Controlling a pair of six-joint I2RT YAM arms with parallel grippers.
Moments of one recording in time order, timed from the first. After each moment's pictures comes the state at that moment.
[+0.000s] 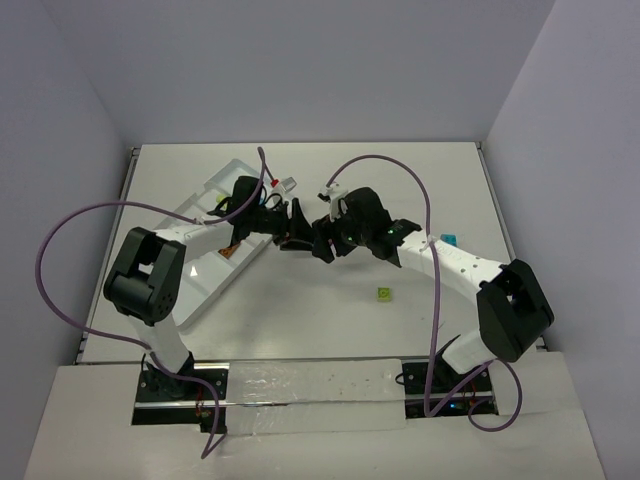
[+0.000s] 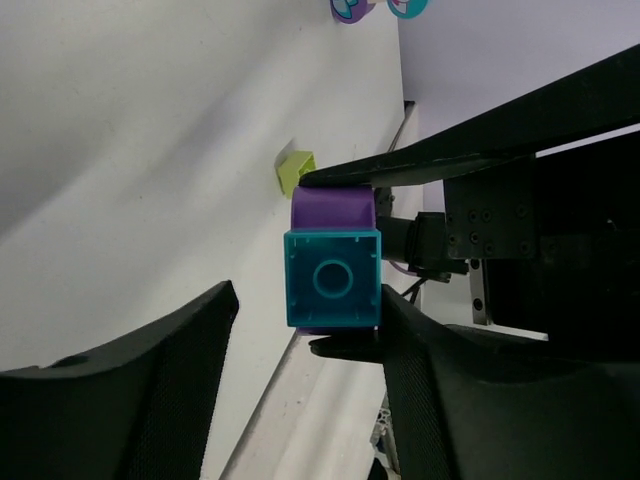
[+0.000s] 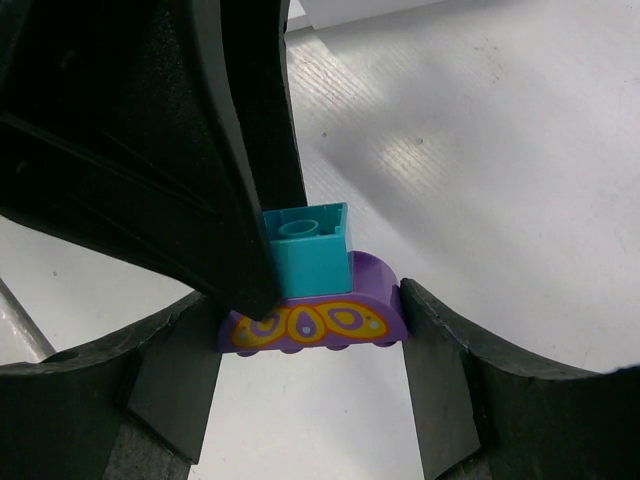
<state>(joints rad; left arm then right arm) -0.46 1.78 1.05 0.07 0.92 -0.74 0.64 1.47 0.99 -0.17 -0.24 0.10</state>
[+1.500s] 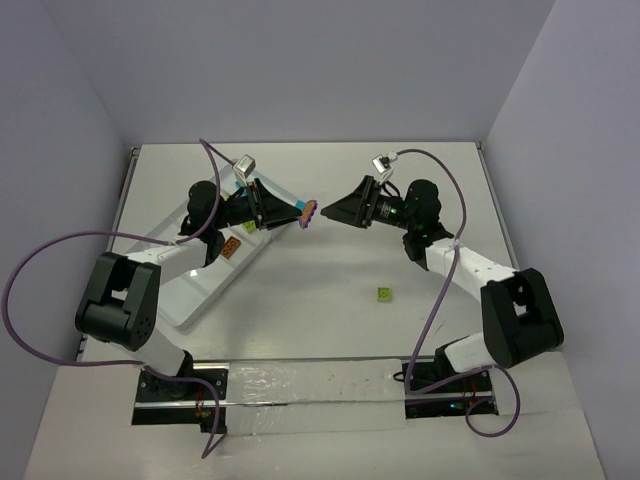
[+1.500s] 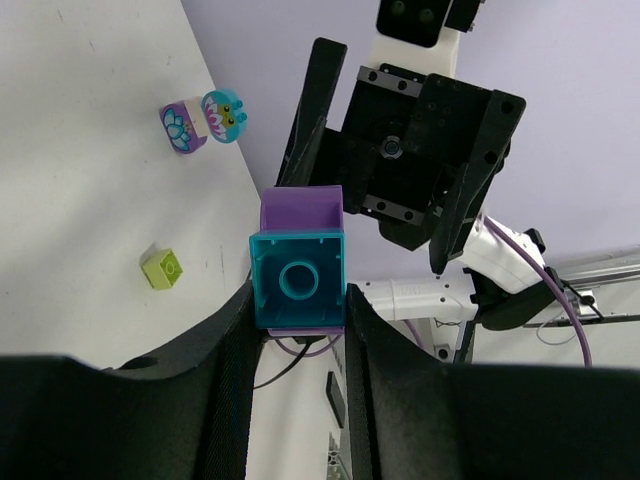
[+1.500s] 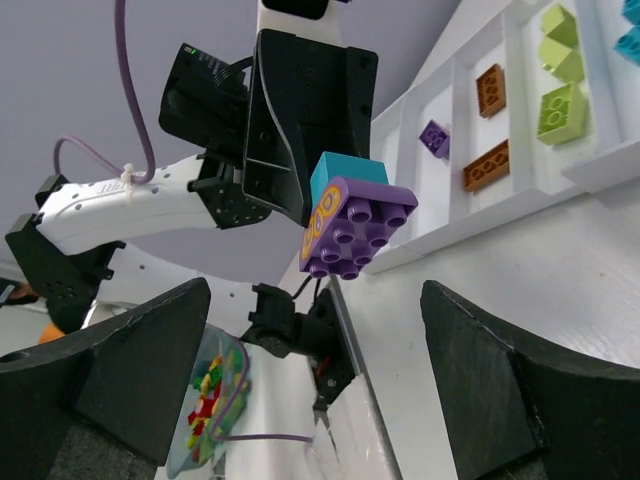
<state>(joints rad) -0.33 1.58 0.80 0.84 0.95 -1.30 0.34 1.42 0.77 0.71 -0.86 1.06</state>
